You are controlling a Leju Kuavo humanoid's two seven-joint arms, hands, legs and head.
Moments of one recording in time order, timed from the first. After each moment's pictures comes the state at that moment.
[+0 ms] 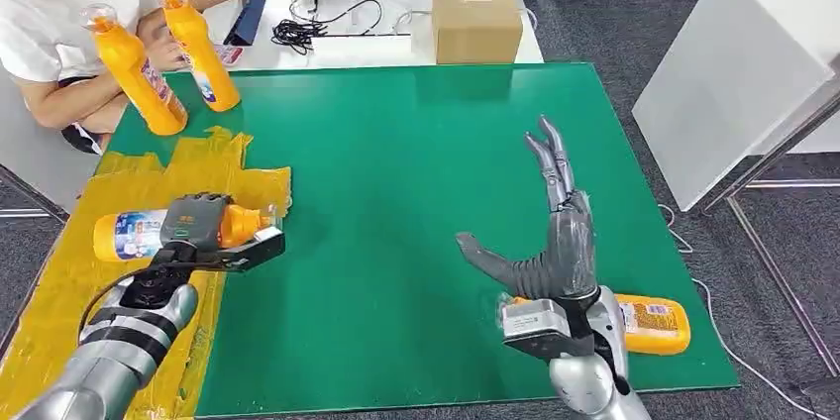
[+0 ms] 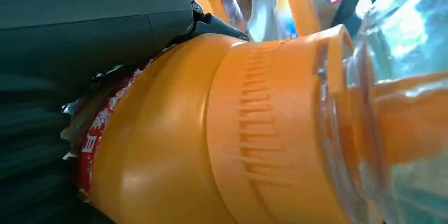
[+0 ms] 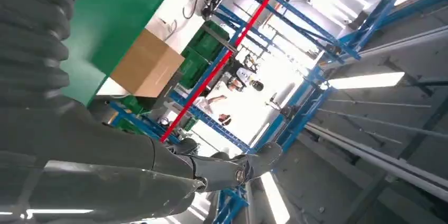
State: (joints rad) left arm -0.50 0.14 -0.24 -0.81 -1.39 0.29 0.07; right arm -0.06 -0.02 0.34 -1.86 0.52 -0.30 -0.37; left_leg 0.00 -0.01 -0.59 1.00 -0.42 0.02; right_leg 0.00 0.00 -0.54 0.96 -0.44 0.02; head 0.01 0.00
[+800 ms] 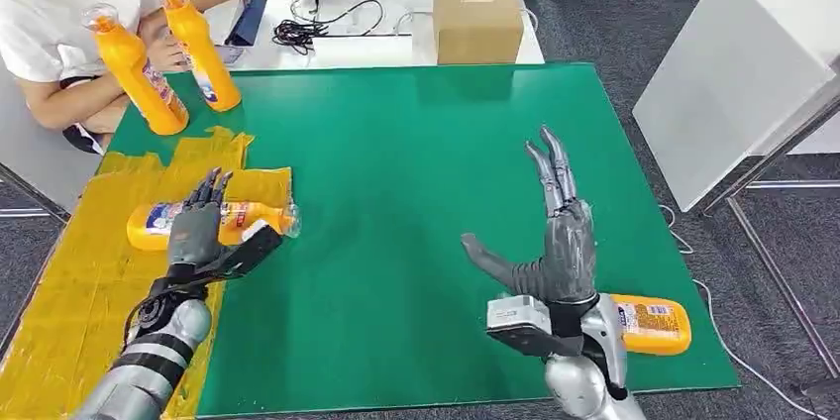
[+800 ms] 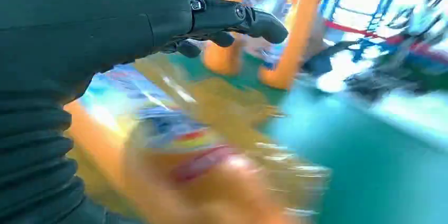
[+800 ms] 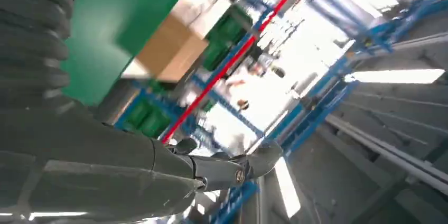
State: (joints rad) left arm -0.36 0.04 -0.10 -0.93 -0.83 0.51 -0.26; right arm -0.03 -0.03 0.33 -1.82 0.69 -0.36 -0.29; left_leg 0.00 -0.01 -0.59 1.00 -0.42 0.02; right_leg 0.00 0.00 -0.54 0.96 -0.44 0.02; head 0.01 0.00
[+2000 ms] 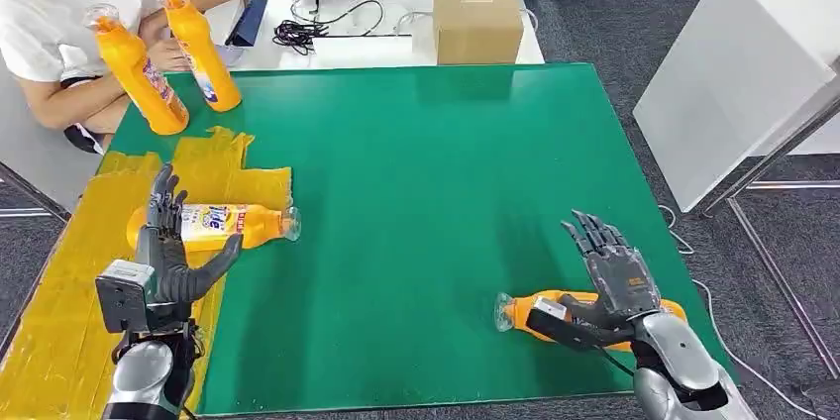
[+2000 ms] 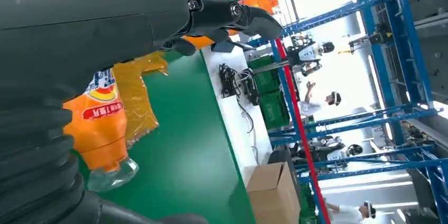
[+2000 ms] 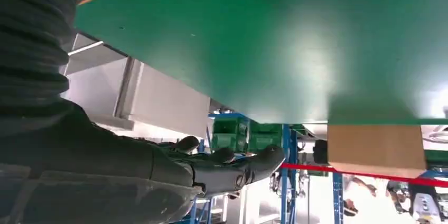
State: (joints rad) left arm -0.06 -0.07 0.03 -1.51 -0.19 0.18 -0.51; right arm 0.02 -0.39 0.22 -1.54 1.01 -0.09 -0.05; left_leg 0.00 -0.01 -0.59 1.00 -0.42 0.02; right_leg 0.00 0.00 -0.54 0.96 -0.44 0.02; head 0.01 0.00
